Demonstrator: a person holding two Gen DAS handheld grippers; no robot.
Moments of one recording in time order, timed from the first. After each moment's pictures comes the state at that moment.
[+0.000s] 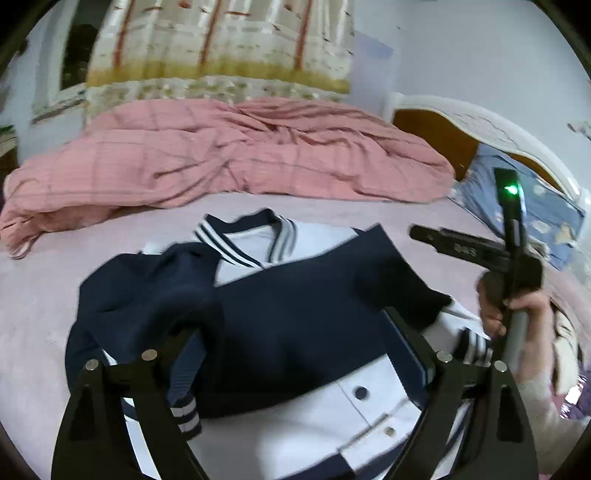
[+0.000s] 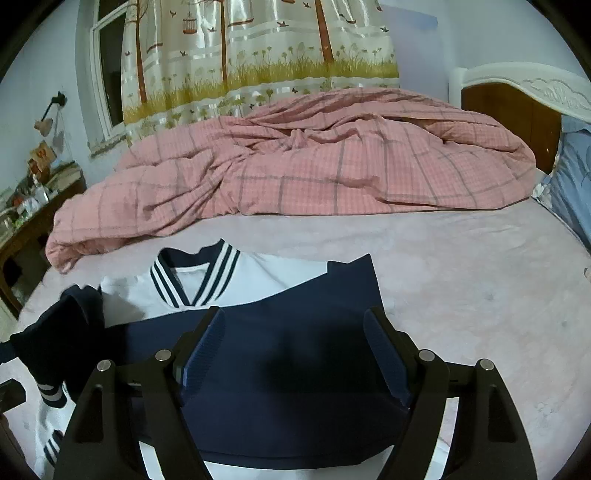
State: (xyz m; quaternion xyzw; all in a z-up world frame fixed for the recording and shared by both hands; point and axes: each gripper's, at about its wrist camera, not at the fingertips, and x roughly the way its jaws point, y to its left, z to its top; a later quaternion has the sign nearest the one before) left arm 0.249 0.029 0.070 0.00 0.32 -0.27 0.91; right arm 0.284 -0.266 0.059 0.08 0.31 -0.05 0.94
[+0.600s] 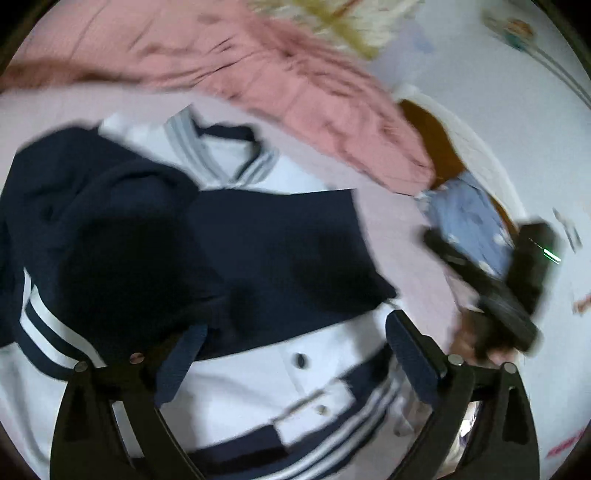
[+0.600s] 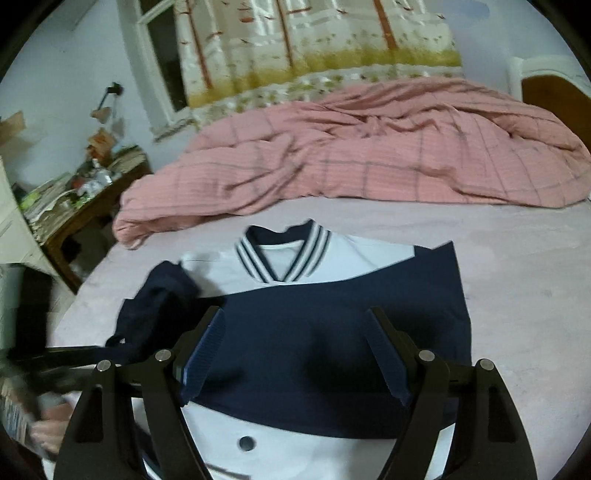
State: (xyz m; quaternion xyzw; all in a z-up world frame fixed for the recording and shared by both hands) left arm 0.301 0.044 0.019 -0.17 0.50 -0.32 0.79; right arm 0.263 -0.219 0.075 0.09 0.33 0.09 0.94
